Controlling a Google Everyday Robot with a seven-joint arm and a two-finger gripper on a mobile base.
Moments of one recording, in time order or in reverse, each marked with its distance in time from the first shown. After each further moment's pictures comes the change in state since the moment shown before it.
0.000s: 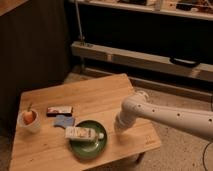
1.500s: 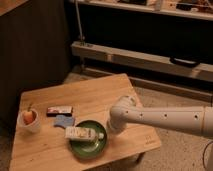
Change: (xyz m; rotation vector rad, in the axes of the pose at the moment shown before) arm -0.010 -0.034 0.017 -0.089 -0.006 -0.058
